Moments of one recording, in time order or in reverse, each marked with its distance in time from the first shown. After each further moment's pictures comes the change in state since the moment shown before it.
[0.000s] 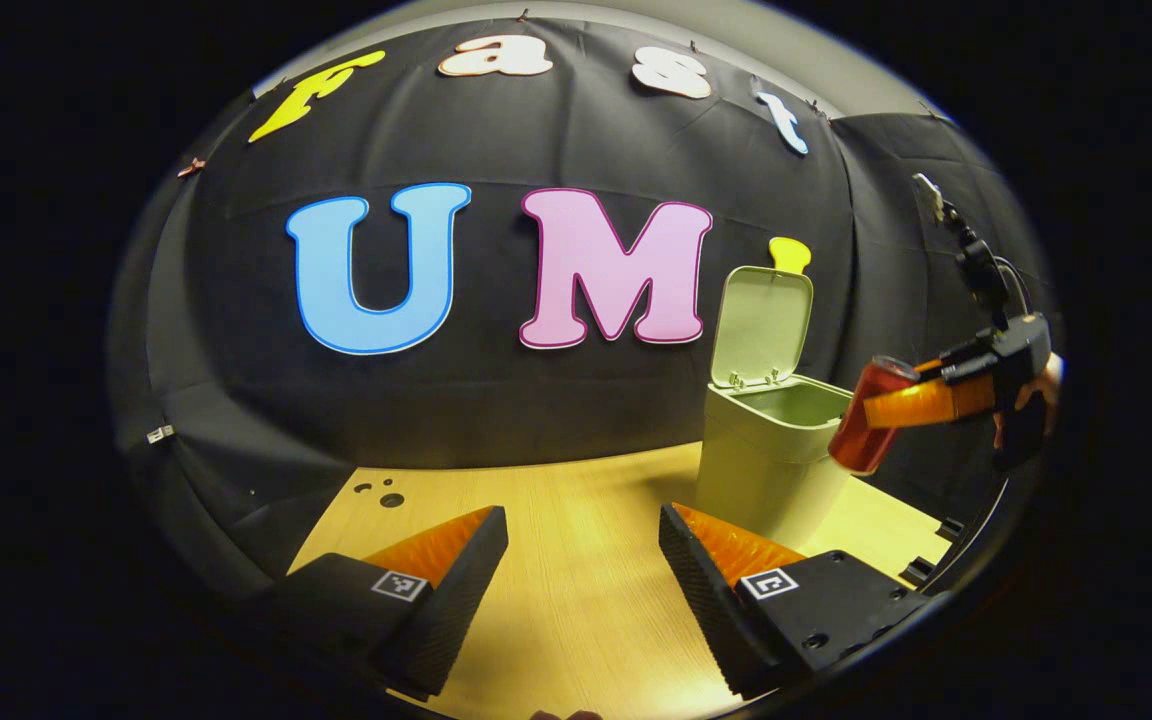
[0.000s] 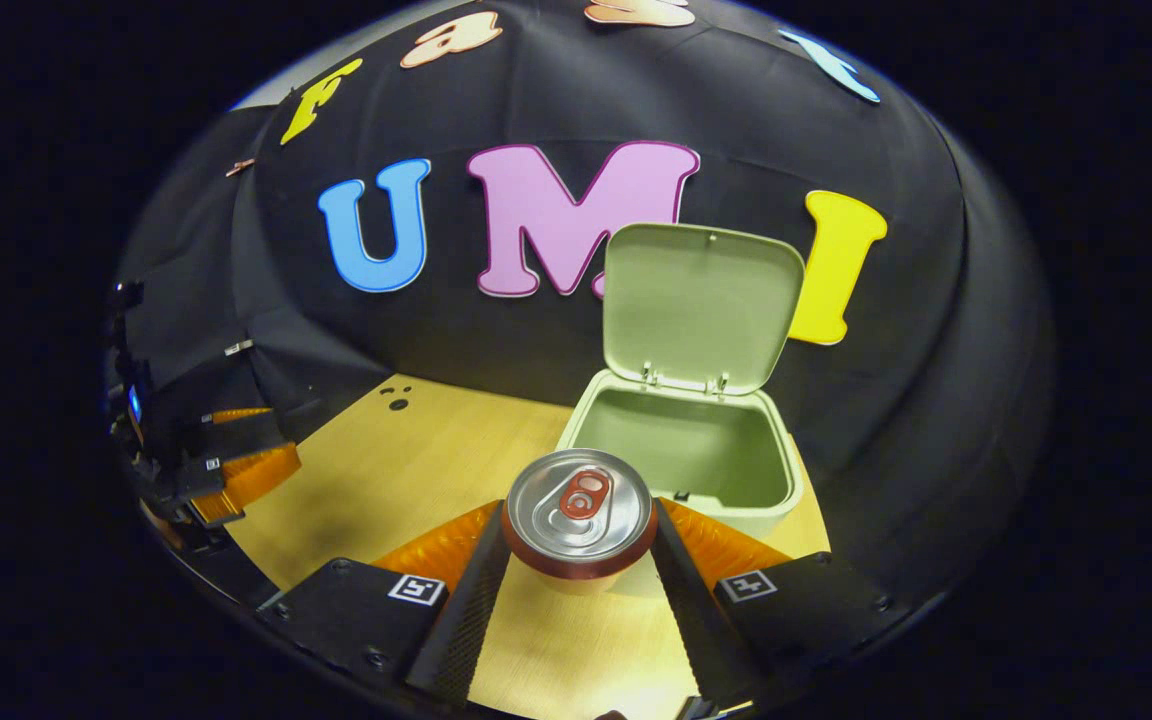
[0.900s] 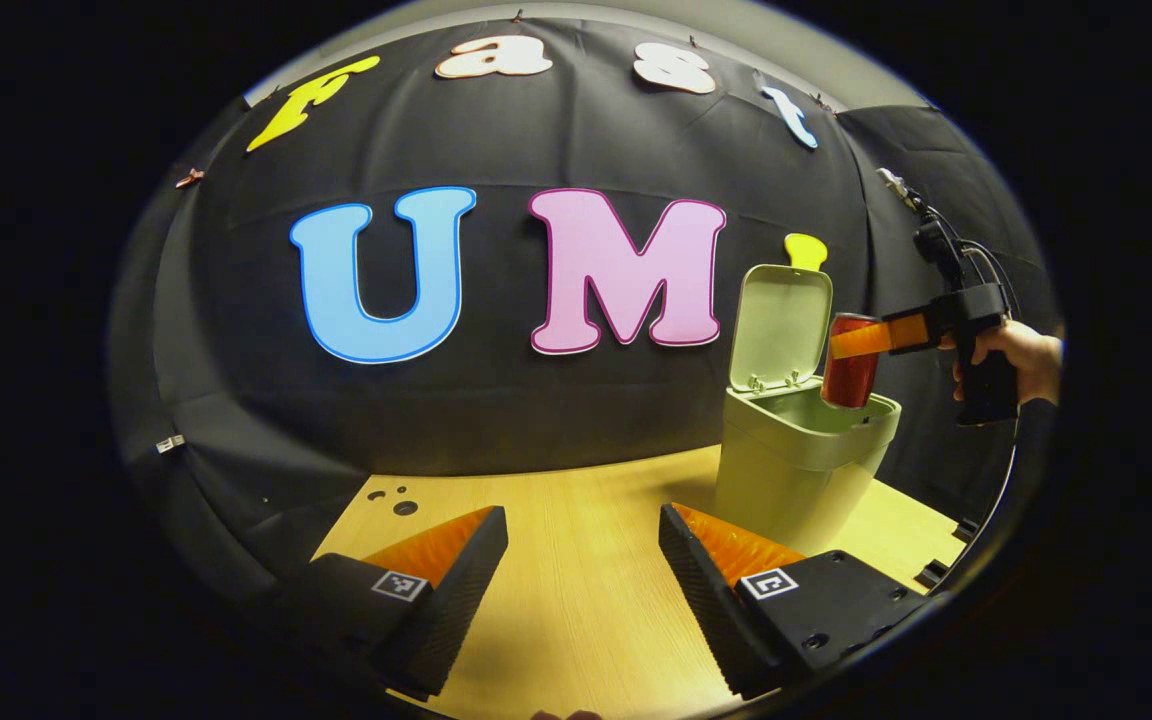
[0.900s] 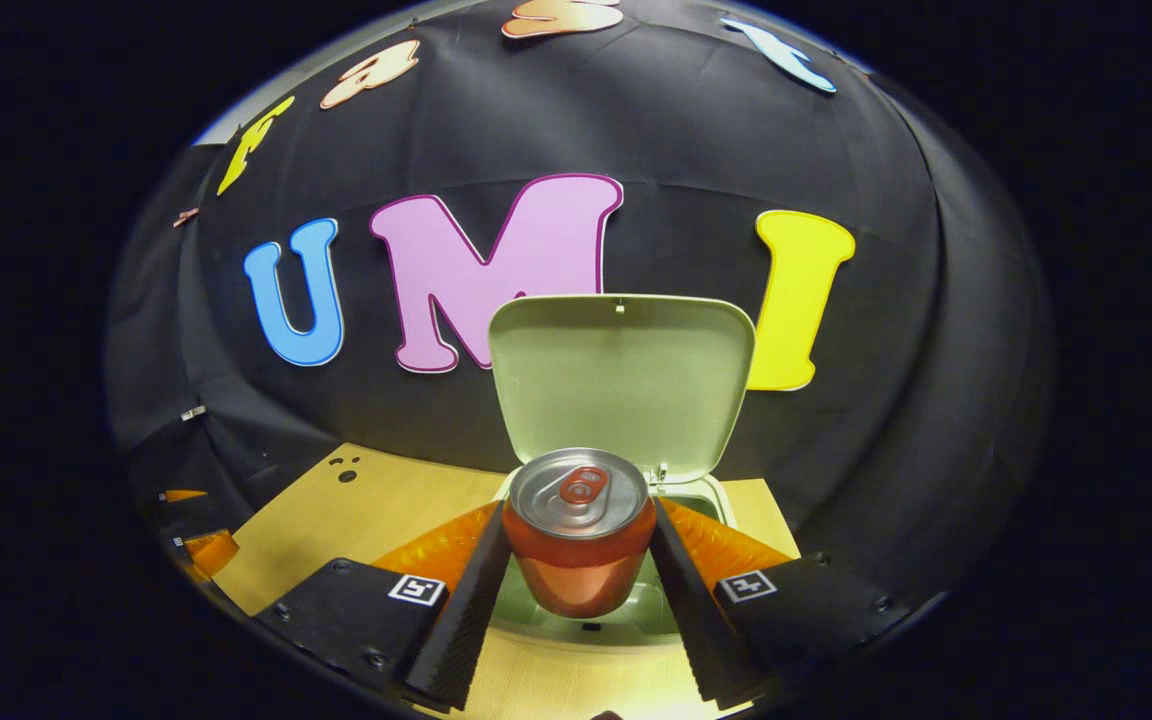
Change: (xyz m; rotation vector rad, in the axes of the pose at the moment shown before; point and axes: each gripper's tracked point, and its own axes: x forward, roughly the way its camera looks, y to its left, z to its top) left arm 0.015 0.006 0.005 0.009 0.003 0.055; right arm 0.074 -0.057 0.053 0.068 -0.125 -0.070
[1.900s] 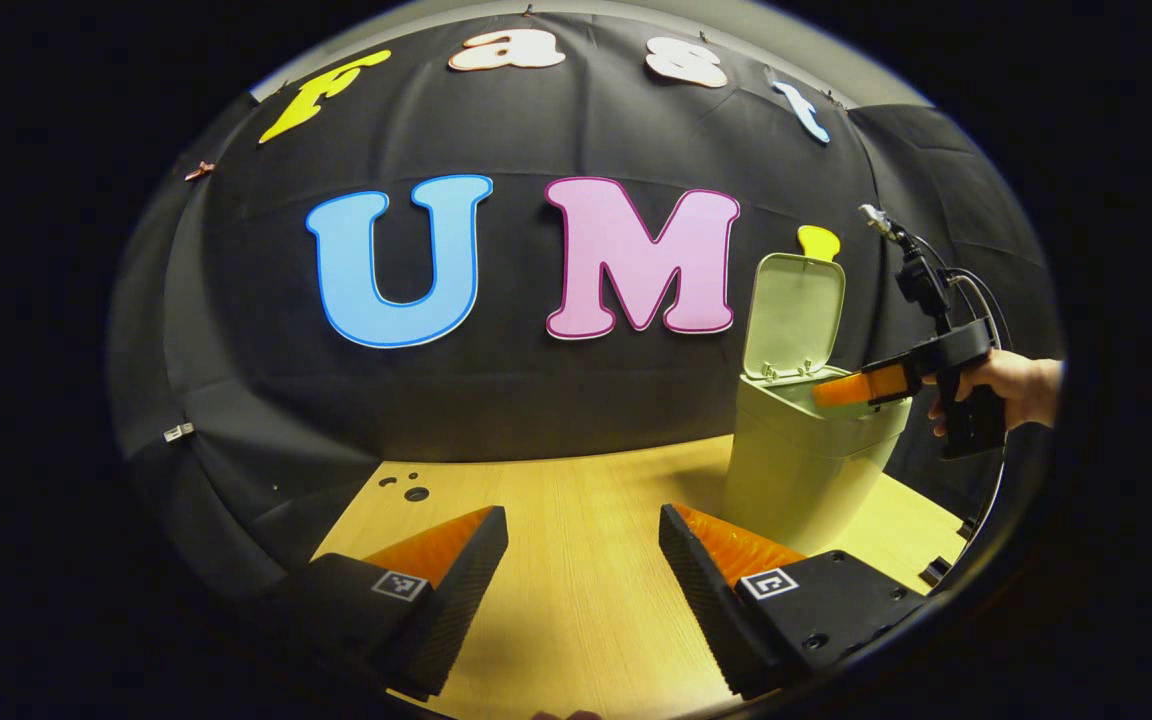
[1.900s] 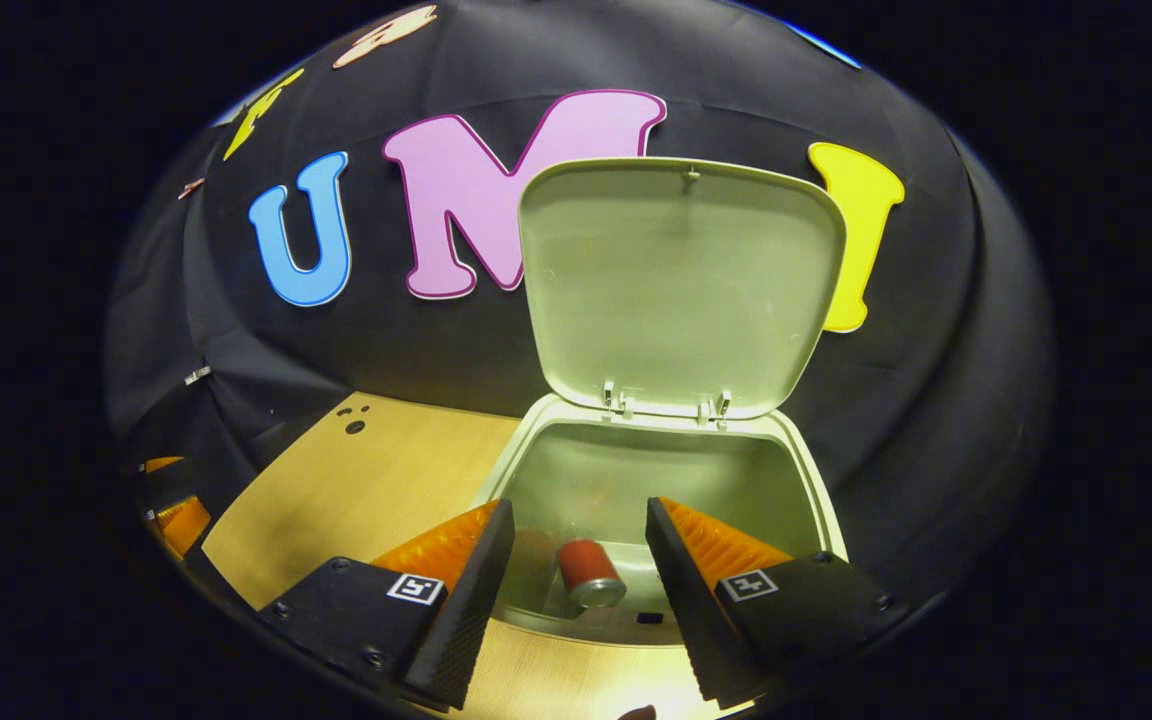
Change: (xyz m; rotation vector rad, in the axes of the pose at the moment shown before) left arm -0.004 0.009 -0.013 -0.008 0.025 0.028; right arm 0.025 0.022 -0.065 -0.012 0.142 0.044
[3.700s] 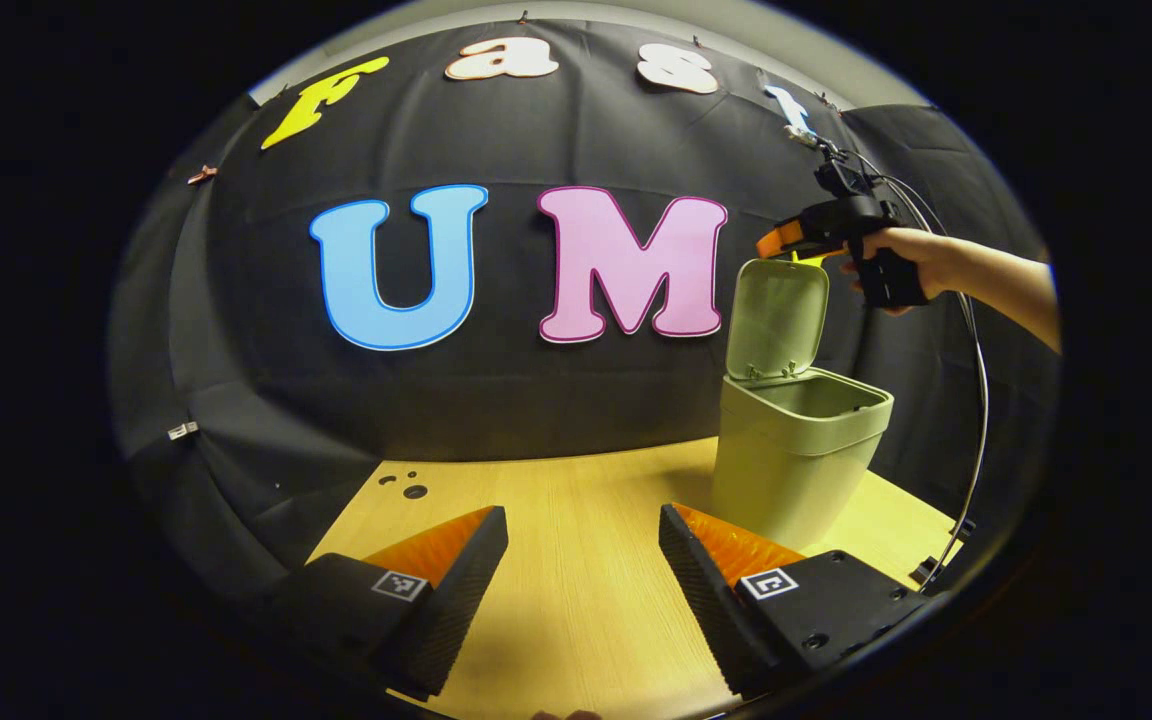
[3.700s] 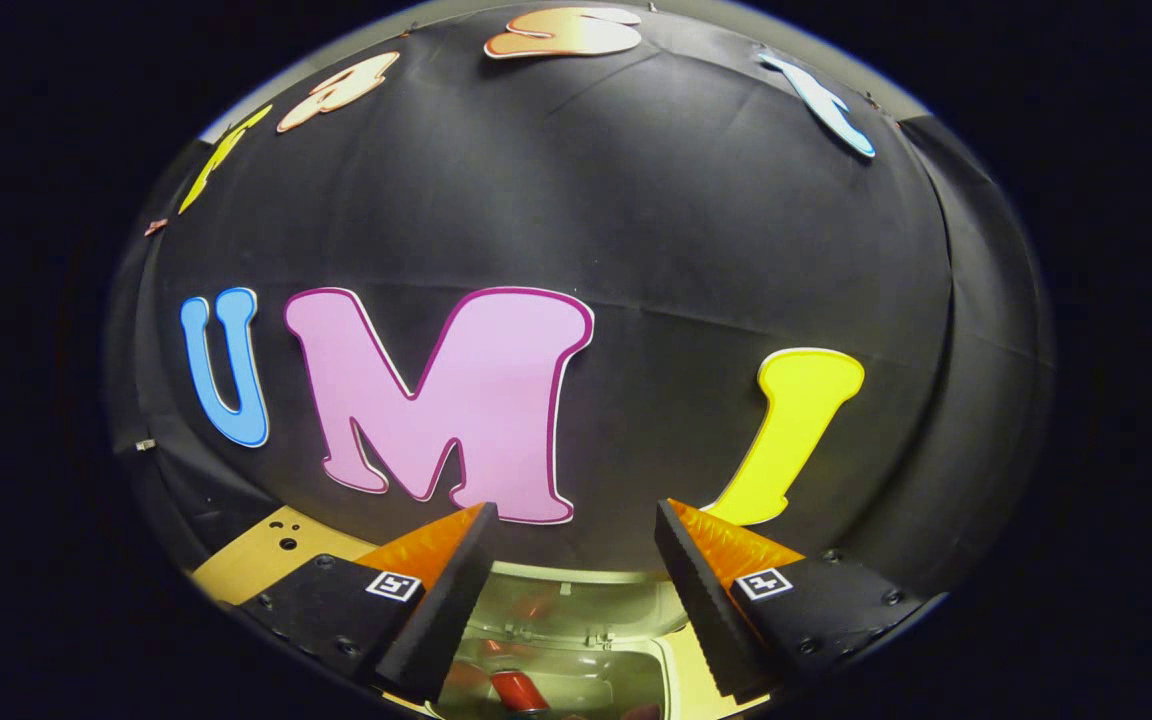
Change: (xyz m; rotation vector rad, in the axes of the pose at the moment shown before) left arm -0.025 -0.013 -0.002 -0.003 -0.011 0.003; right arm 0.023 -0.061 0.221 -0.030 -0.291 -0.189
